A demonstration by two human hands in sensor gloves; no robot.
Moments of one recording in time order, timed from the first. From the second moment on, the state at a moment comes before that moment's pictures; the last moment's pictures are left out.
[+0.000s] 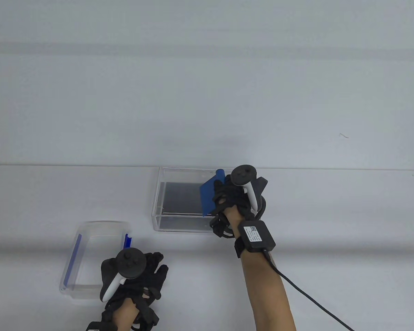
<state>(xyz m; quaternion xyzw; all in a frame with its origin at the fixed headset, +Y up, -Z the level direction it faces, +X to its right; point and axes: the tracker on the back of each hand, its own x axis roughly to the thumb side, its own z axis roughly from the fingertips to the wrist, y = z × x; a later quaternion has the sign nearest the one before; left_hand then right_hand) -0.210 -0.746 -0.350 -0.10 -0.03 0.31 0.94 0.080 -0.657 -0.546 -0.11 0.04 0.93 0.34</state>
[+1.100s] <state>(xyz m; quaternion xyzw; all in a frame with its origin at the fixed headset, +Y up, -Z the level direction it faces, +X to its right) -0.208 -0.738 -0.343 -0.10 -0.04 0.31 0.95 0.044 -0.642 -0.497 0.07 0.06 0.99 0.04</state>
